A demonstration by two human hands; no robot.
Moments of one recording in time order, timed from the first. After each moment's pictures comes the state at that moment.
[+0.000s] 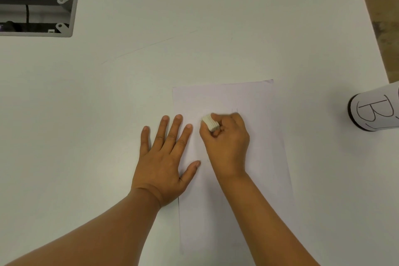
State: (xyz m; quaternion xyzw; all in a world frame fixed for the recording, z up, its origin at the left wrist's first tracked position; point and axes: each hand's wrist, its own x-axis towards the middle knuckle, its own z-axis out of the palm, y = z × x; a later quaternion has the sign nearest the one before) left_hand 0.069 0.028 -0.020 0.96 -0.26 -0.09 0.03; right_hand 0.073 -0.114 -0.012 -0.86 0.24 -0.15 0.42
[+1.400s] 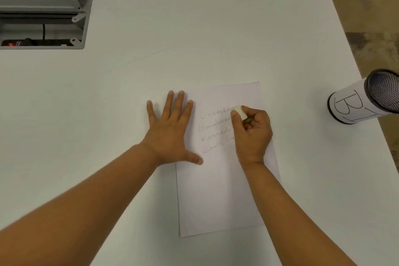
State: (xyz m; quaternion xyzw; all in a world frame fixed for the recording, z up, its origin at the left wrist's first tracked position) left_hand 0.118 0.011 0.003 0.93 -0.28 -0.24 0.04; right_hand 0.059 -0.164 -0.015 -0.73 0.29 -0.27 0.56
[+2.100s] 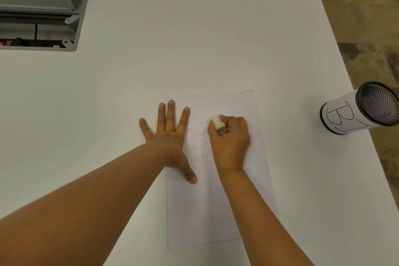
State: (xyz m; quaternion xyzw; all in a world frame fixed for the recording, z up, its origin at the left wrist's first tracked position) left_hand 0.121 -0.021 0.021 0.89 -0.17 -0.43 -0.03; right_hand 0.069 -0.144 -0.017 -0.85 0.28 -0.20 0.41
